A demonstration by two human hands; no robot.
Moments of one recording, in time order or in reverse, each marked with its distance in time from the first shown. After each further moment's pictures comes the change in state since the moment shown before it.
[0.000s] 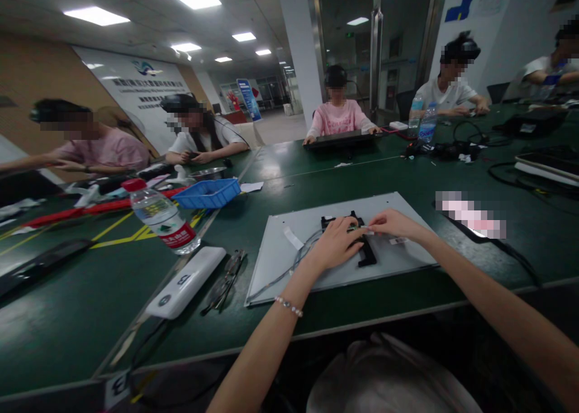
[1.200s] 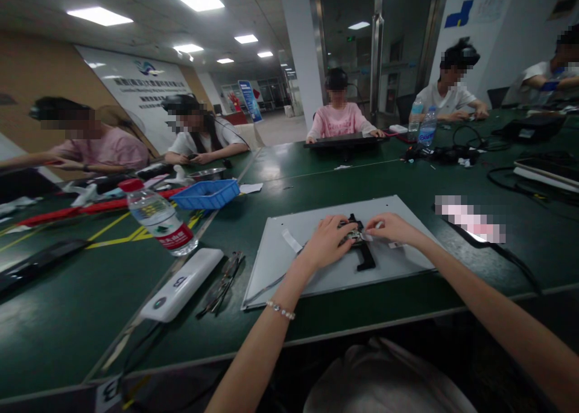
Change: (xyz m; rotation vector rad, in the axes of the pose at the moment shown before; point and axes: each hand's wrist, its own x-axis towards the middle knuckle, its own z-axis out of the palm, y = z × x) left_hand -0.003 -0.010 -0.011 0.001 0.050 -0.099; right_hand 0.001 -0.001 0.002 -0.226 0.100 -0.080
